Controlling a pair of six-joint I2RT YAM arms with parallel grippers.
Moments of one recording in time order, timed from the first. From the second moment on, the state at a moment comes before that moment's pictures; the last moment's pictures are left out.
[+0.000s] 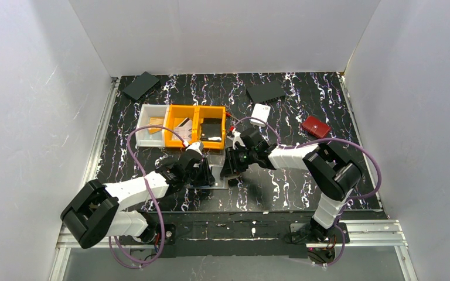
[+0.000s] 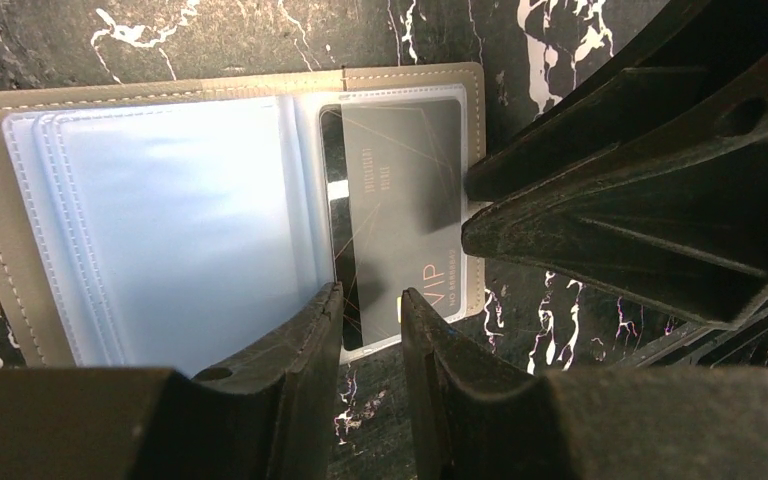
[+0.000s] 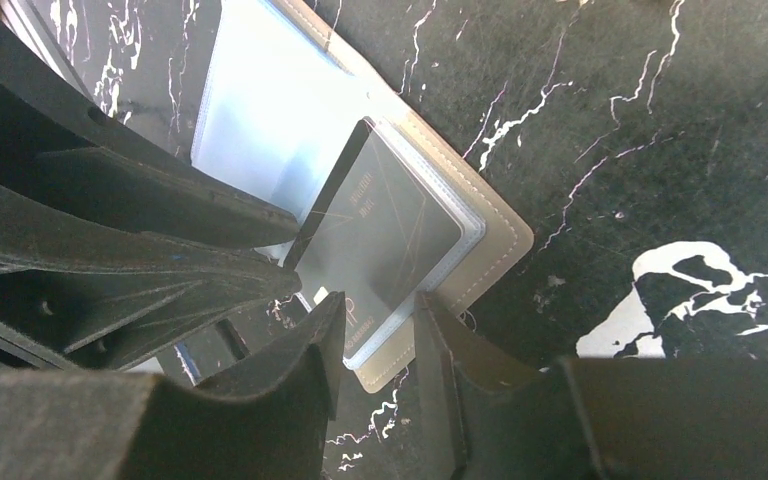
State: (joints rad) left arm -0.76 1.26 0.48 -0.06 -0.02 -0.76; right arm 0.77 1.76 0.85 0.12 -0.53 0.53
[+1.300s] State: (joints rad) left arm -0.75 1.29 0.41 0.11 0.08 -0.84; right arm 0.67 1.78 0.75 0.39 -0.73 0.77
